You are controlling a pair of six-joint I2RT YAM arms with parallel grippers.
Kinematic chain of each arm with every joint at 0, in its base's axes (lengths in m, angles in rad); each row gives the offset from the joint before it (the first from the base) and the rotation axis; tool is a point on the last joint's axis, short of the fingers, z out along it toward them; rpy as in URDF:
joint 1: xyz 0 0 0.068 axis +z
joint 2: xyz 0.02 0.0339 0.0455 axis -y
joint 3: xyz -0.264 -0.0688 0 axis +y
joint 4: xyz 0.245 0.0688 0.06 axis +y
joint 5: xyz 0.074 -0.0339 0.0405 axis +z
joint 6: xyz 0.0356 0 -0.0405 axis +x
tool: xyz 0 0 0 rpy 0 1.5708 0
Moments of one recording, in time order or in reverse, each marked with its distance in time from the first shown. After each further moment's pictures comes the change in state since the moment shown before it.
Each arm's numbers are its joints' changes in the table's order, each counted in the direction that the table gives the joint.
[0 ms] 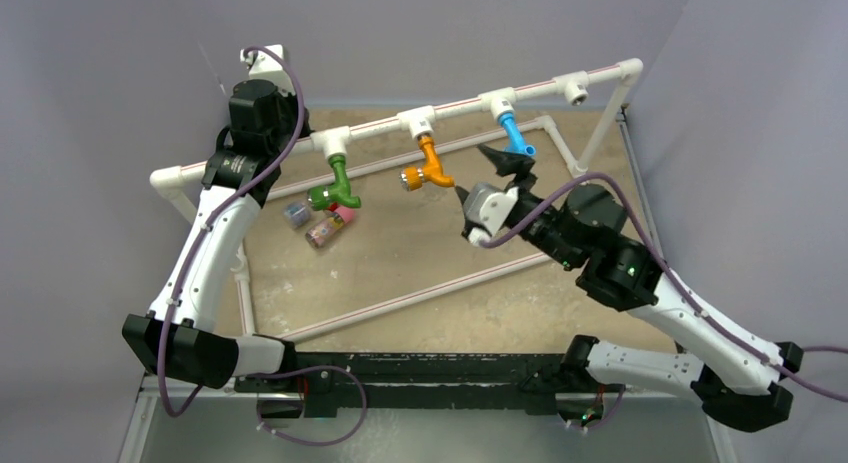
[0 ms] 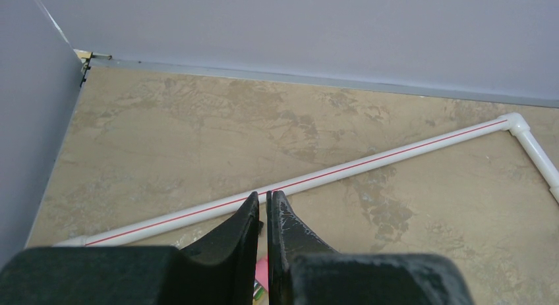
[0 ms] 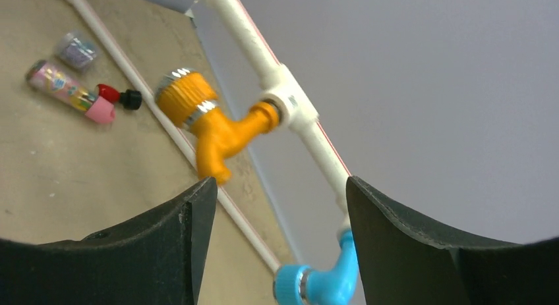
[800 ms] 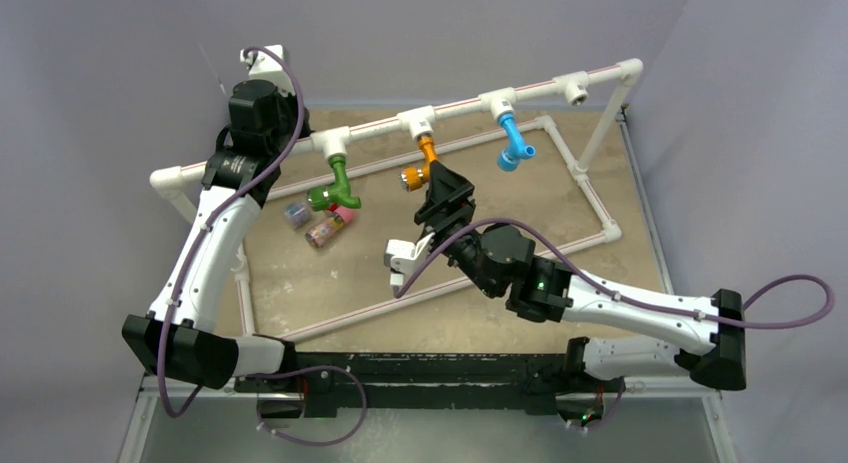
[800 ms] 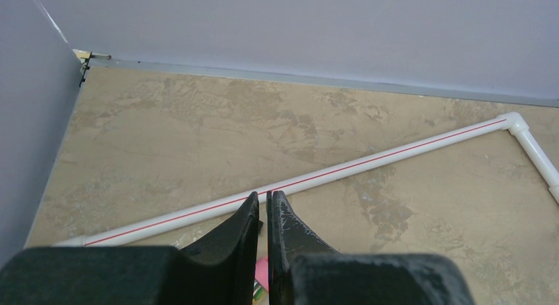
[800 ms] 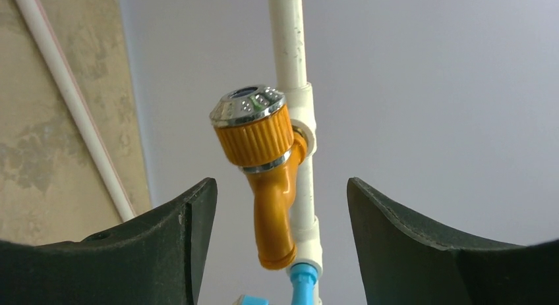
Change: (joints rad) left arm 0.000 0.002 0.001 0.001 -0.002 0.000; right arm 0.303 -0.200 0.222 -0.394 -0.445 -0.684
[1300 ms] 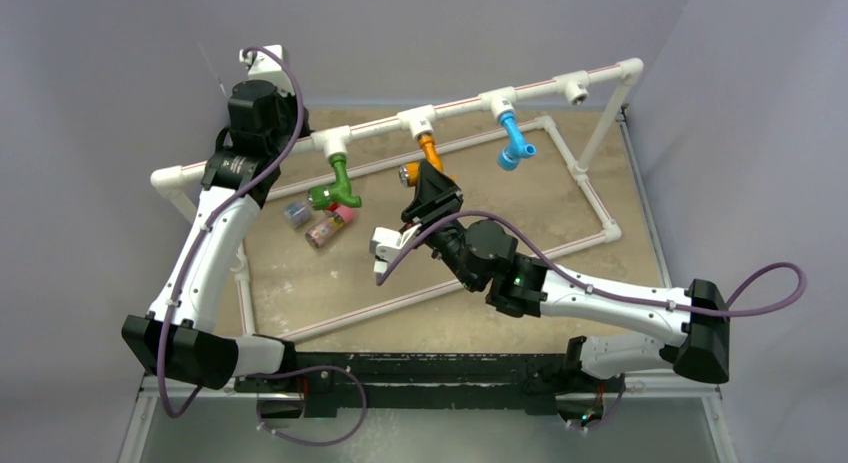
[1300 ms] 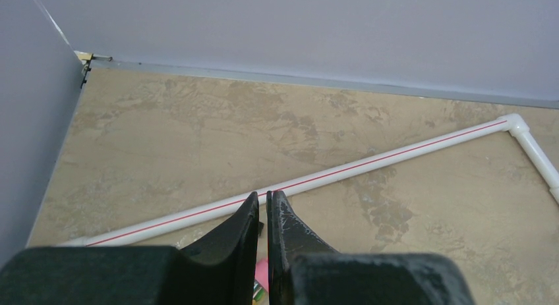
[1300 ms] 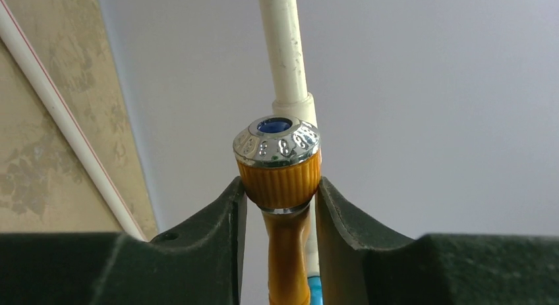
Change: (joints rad) left arm 0.000 0.001 0.003 -0.006 -0.002 0.000; right arm -0.027 -0.123 0.000 -0.204 -0.029 -0.024
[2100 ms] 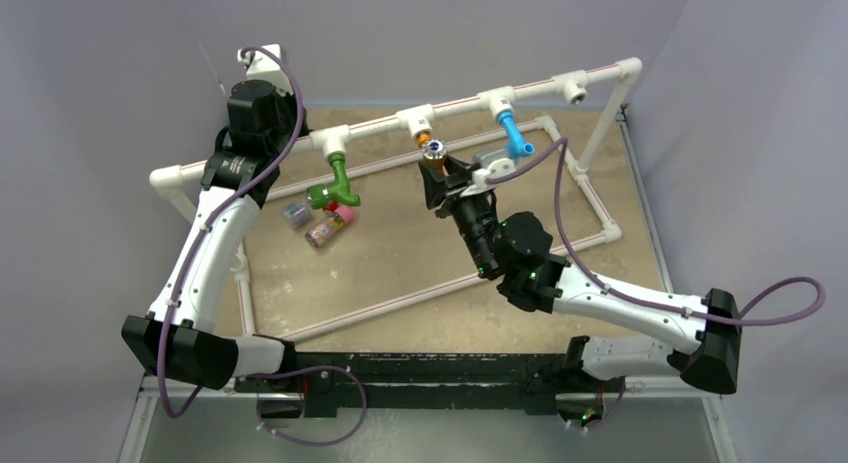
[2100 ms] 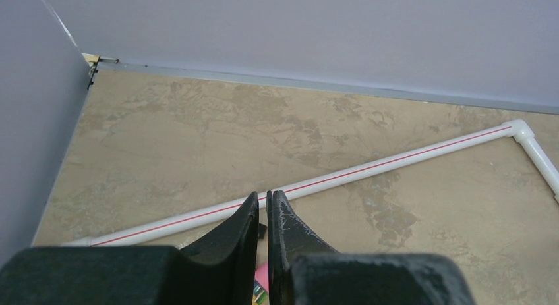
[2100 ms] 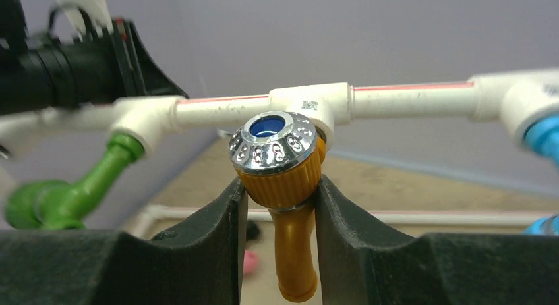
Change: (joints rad) left arm 0.002 0.003 0.002 0.000 0.004 0.000; right arm -0.048 0.050 0.012 -0.219 -0.122 1.299
